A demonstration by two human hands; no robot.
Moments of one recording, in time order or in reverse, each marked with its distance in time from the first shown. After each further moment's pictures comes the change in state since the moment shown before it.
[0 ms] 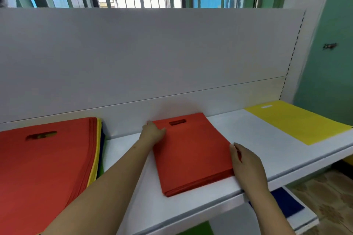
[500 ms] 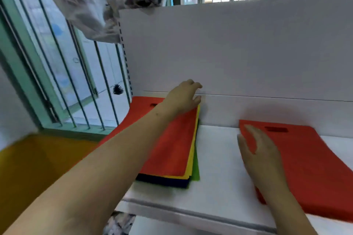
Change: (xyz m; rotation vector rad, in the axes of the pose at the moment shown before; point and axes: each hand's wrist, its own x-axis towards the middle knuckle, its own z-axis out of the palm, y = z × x) left_hand -0.065 -0.082 -0.216 0.412 0.324 0.366; right_hand -0.048 -0.182 0.088 0.220 -0.211 -0.452
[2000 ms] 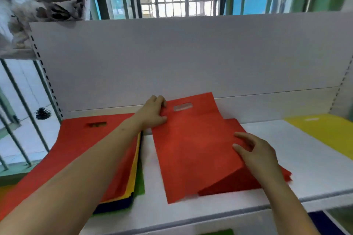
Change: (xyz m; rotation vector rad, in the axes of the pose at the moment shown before) left_hand 0.040 0.046 0.060 -0.191 -0.119 0.147; right_hand -0.008 0.076 -0.109 0.044 0.098 0.300
